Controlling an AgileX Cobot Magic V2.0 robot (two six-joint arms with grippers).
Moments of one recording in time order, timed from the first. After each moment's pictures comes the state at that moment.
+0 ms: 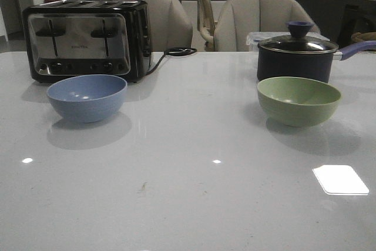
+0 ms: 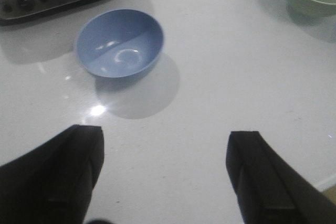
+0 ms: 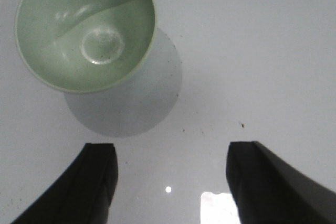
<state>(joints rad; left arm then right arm) -0.43 0.86 -0.77 -0.05 0.62 0.08 -0.04 1.43 -1.08 0.09 0.70 0.01</state>
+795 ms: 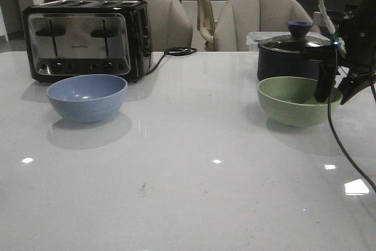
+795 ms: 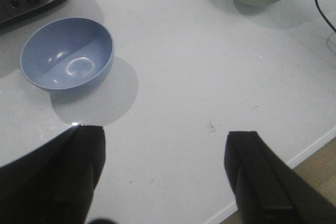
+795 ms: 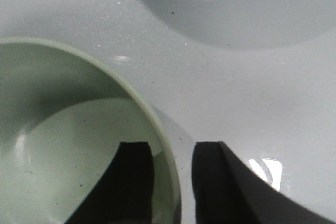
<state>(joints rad) -0.55 0.86 -0.77 -0.05 0.62 0.08 -0.04 2.08 -1.58 0.22 0.77 -0.09</state>
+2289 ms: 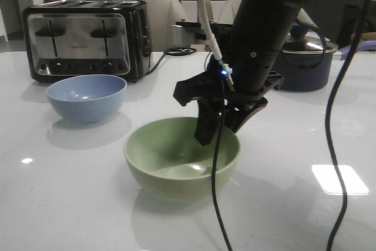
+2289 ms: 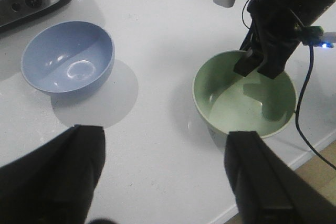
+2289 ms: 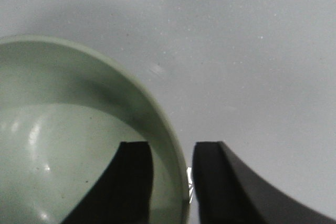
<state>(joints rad) -0.55 0.86 -0.77 -0.05 0.62 0.08 0.50 1.89 -1.30 0.24 0.68 -0.20</state>
